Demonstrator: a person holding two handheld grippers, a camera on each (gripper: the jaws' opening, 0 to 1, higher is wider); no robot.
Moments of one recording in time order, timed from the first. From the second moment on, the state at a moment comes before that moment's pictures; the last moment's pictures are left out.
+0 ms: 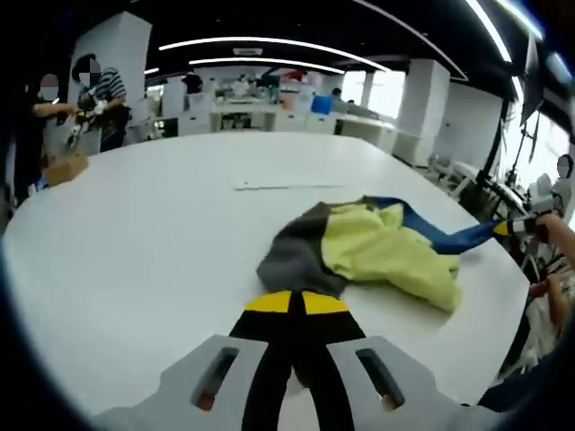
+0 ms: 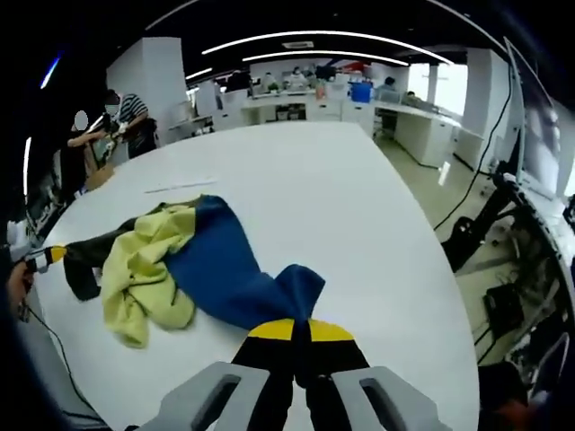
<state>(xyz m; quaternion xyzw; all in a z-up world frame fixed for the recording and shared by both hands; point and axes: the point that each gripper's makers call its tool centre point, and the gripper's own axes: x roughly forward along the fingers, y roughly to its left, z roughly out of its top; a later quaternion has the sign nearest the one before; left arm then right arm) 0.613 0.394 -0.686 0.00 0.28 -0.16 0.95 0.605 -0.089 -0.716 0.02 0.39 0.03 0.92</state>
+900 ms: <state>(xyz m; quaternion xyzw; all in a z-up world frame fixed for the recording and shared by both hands) 0.566 0.296 -0.767 0.02 0.35 -0.27 0.90 0.606 -0.131 -0.770 0.02 0.46 0.00 0.89</state>
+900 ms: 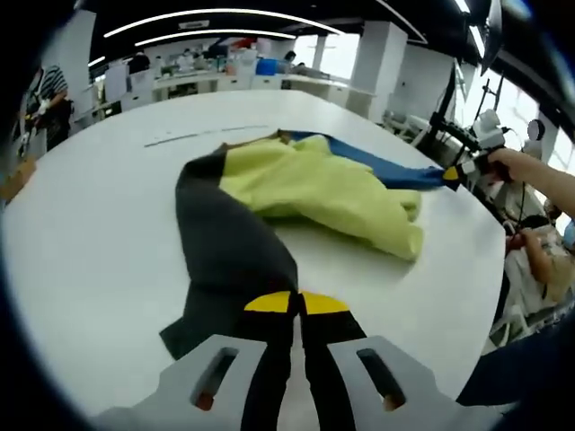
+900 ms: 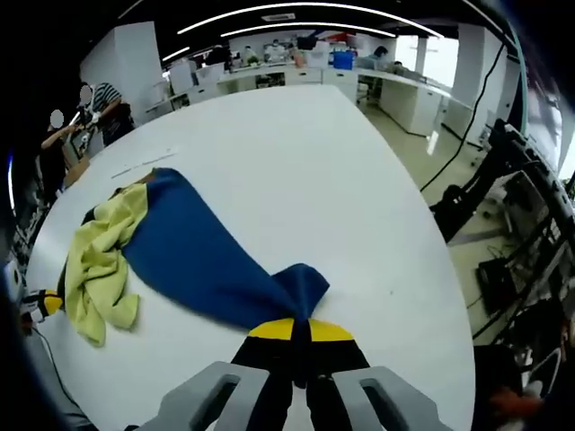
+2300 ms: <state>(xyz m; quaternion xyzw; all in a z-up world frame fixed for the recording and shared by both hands) 0.573 0.367 -0.783 0.06 0.37 -0.22 0.90 0.594 -0.123 -0.777 -0.02 0.42 0.03 0.91</state>
